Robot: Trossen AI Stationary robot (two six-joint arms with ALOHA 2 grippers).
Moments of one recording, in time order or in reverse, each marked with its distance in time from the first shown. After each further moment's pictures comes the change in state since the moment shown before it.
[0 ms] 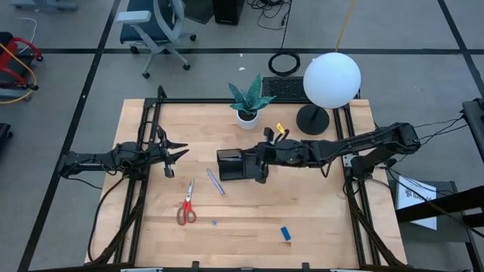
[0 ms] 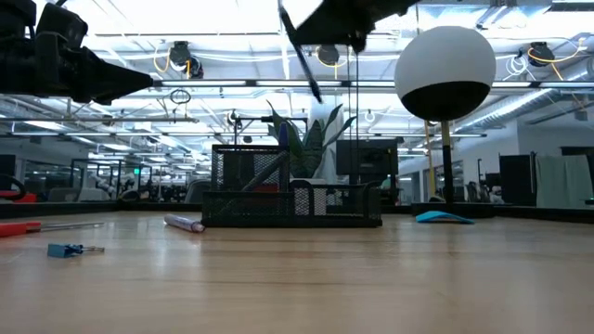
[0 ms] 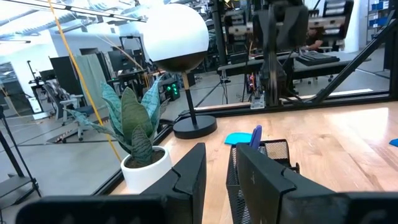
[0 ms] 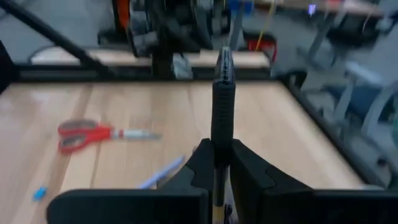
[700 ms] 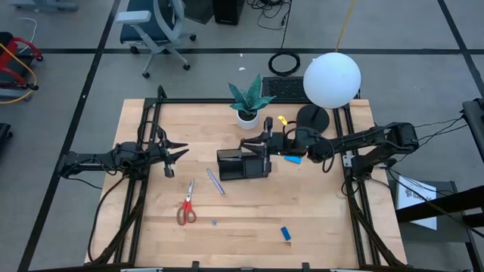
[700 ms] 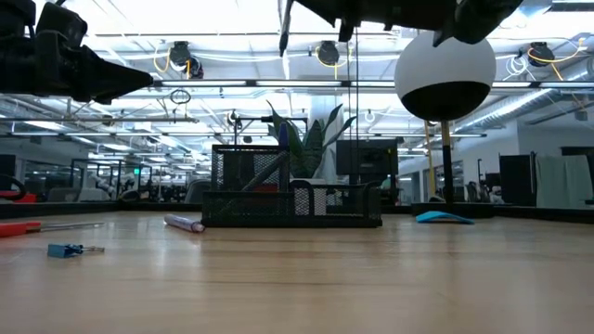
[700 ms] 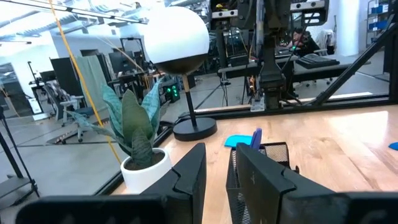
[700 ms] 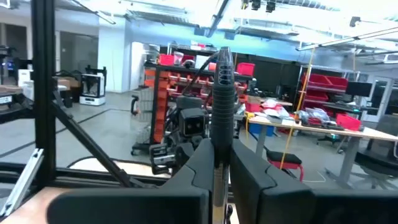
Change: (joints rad) left arm 0.000 0.000 0.000 0.009 0.000 -0.004; right arm -0.144 0.006 -0.227 0.758 -0.320 -0.113
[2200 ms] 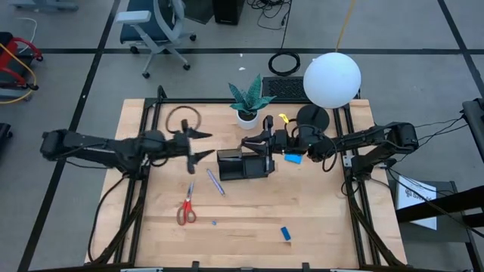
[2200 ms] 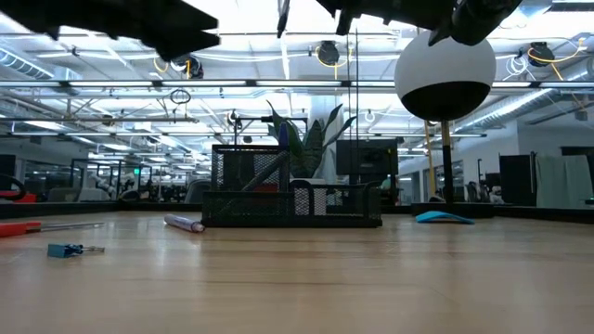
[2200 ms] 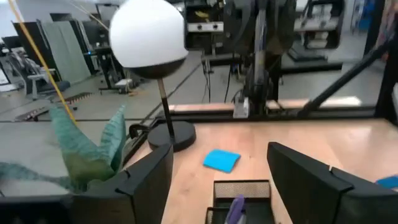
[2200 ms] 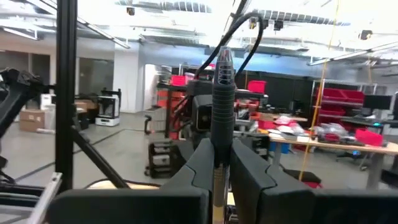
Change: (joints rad) left arm 0.000 0.861 0.469 0.259 0.047 -0.077; right arm -0.015 0.000 0.000 0.086 -0.071 0.060
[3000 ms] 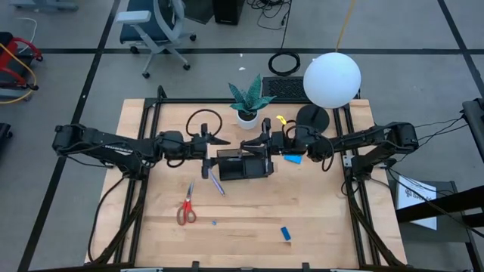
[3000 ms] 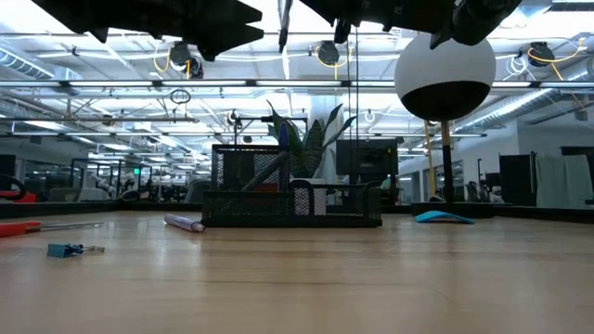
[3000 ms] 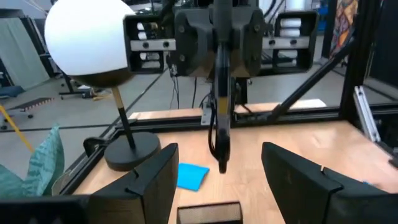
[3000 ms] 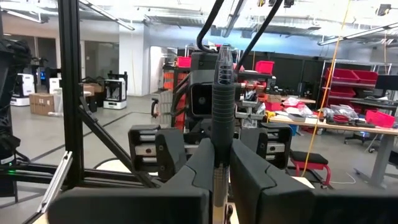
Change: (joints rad) left arm -0.001 0.291 0.119 0.172 0.140 -0.019; right arm 0.000 0.000 0.000 -0.087 -0.023 0.003
